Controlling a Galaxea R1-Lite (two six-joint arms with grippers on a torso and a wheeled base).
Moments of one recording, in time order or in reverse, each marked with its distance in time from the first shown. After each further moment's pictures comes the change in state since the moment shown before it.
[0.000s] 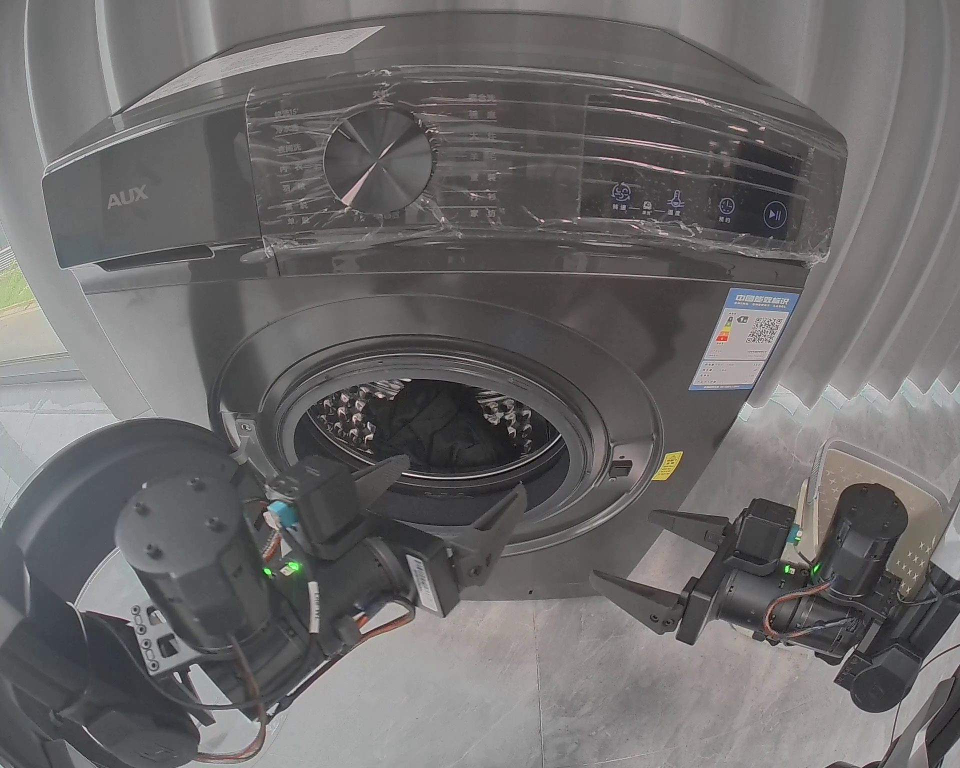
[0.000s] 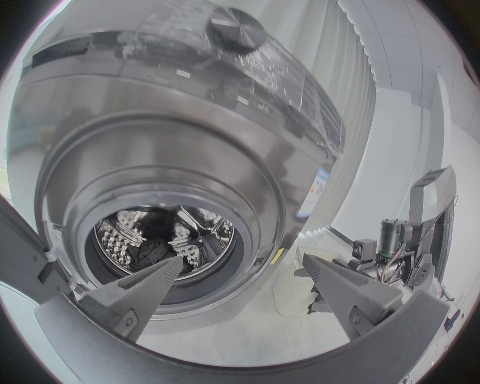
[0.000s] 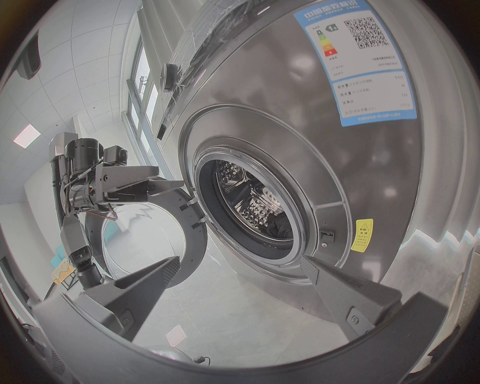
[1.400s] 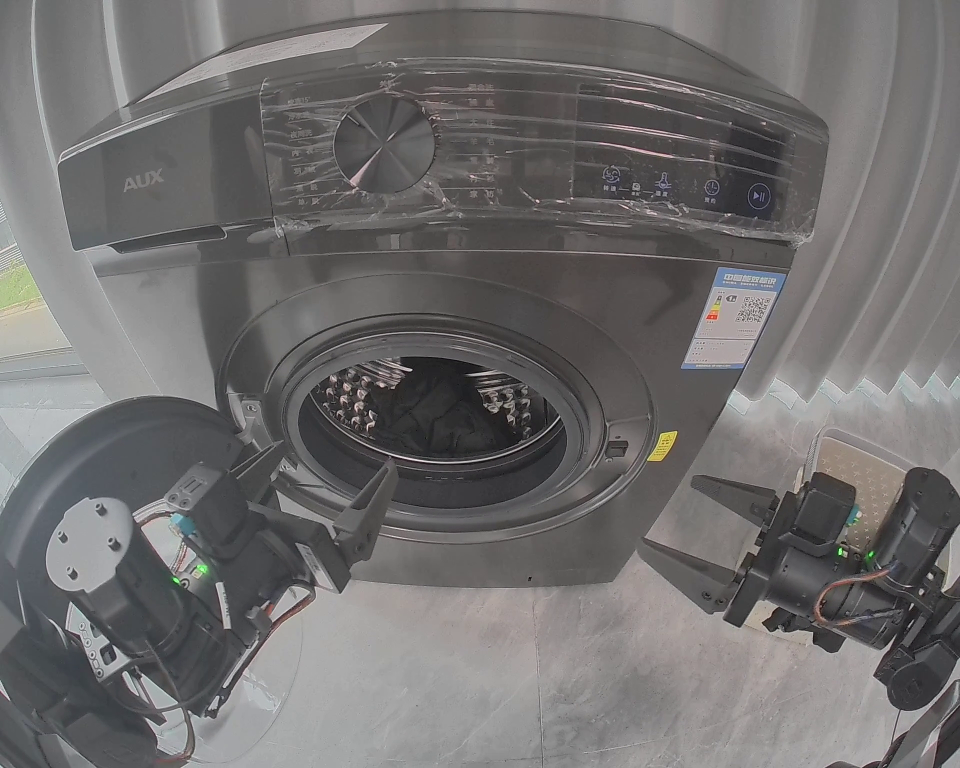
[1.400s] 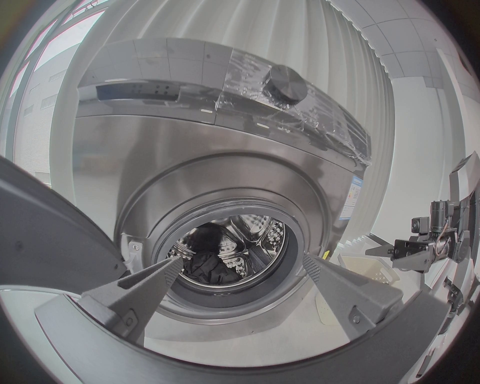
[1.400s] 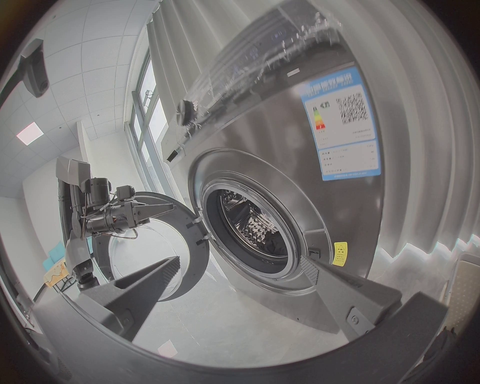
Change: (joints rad) left arm 0.133 -0.030 0.220 -0.291 0.120 0.109; right arm -0.033 -0.161 0.044 0.002 -0.008 0.000
